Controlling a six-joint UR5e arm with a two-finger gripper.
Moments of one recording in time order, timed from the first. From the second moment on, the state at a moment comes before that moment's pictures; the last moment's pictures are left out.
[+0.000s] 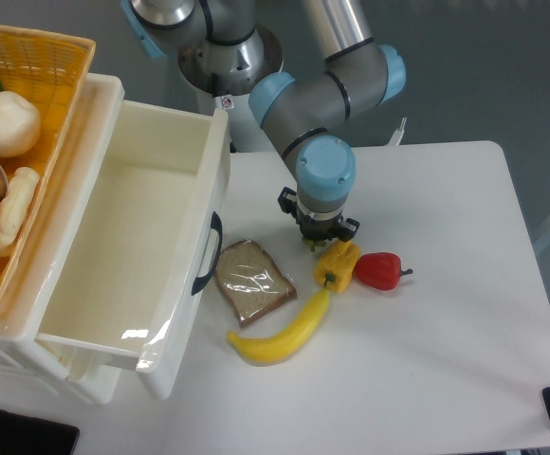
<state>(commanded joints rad) 2.57 -1.86 -1.79 -1.26 1.70 1.06</state>
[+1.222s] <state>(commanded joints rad) 2.63 -1.94 -1.45 -1.24 1.53 1.34</state>
